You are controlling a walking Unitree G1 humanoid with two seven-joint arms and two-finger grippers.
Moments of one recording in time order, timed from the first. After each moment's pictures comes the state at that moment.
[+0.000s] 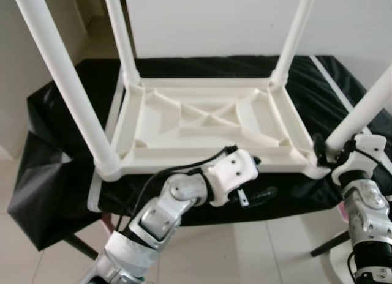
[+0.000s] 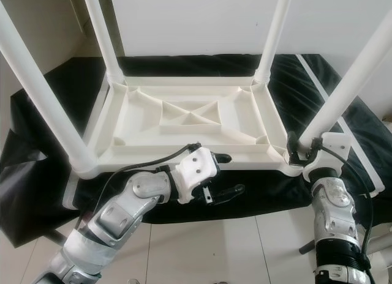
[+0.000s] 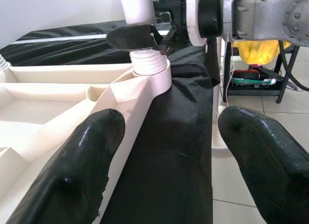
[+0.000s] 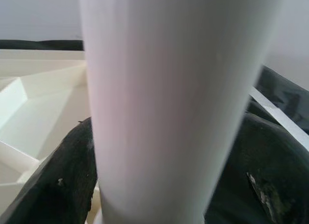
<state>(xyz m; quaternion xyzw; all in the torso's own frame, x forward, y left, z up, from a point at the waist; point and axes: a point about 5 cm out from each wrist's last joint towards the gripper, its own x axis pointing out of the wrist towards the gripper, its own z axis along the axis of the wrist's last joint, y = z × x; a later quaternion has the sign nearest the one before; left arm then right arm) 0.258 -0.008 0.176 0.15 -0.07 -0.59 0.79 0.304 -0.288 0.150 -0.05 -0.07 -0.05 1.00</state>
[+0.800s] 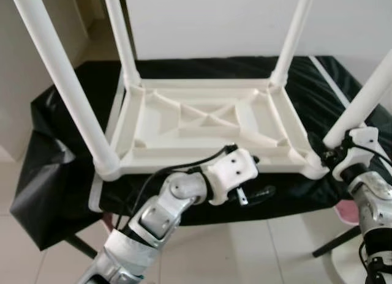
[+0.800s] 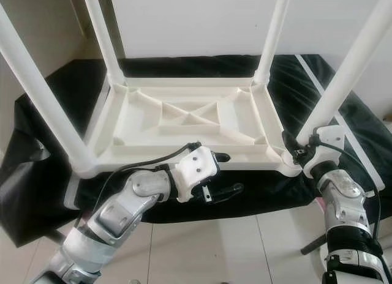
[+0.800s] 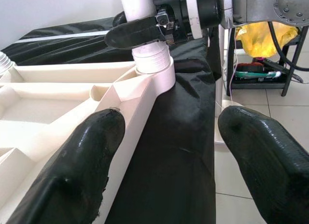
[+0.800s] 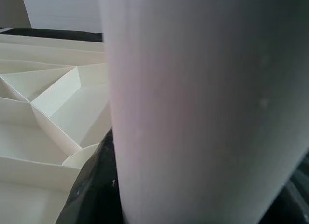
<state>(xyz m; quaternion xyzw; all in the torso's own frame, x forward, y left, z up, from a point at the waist) 0.260 -0.007 0.177 0.16 -0.07 -0.58 0.79 0.313 -0.293 0.151 -0.07 -0.04 0.08 0.99</state>
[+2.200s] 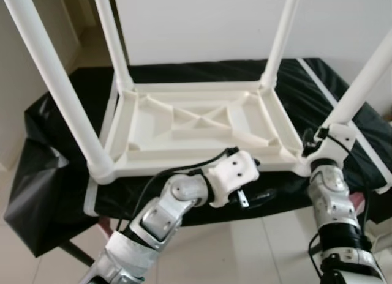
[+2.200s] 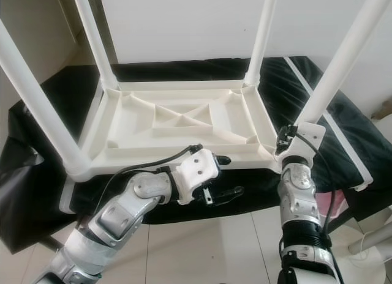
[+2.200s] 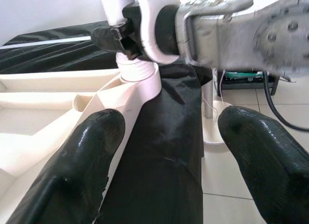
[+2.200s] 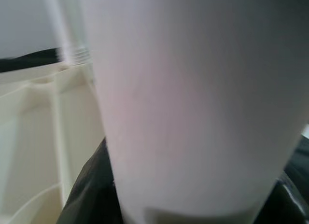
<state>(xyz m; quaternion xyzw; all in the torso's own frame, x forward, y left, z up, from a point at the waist) 0.258 -0.009 0.174 0.16 -0.06 -0.59 0.79 0.330 -0.231 0.140 0.04 -0.03 -0.23 0.97</state>
